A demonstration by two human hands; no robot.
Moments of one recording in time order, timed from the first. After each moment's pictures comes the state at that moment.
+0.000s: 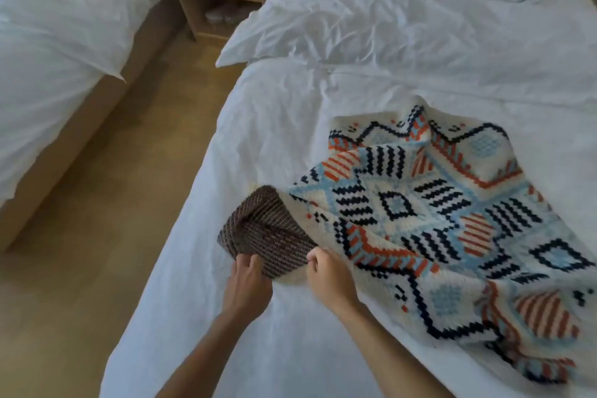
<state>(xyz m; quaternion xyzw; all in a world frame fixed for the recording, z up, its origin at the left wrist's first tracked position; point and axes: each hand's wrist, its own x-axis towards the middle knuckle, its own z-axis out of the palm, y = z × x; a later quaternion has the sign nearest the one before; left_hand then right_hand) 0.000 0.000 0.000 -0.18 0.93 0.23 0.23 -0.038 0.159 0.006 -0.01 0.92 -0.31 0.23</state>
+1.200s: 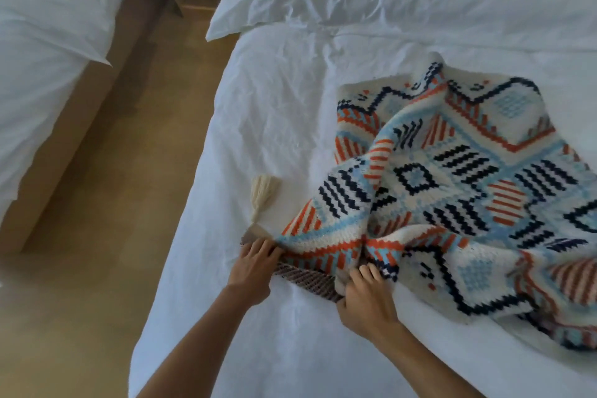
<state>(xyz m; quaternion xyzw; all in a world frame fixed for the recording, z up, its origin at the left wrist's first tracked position) -0.015 -0.044 -0.044 0.13 0.96 0.00 0.26 0.013 0.184 -0.030 -0.18 0.97 -0.07 0.15</state>
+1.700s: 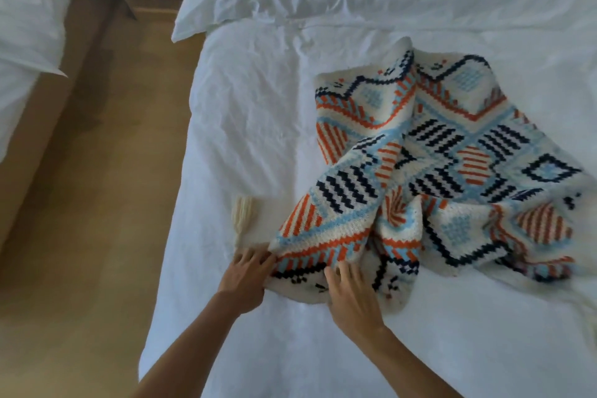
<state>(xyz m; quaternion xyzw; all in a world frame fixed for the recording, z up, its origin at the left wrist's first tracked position) 0.014 -0.078 -0.046 0.21 0.94 0.02 0.27 0.069 0.139 -0.016 -0.10 0.98 -0.07 0.17</state>
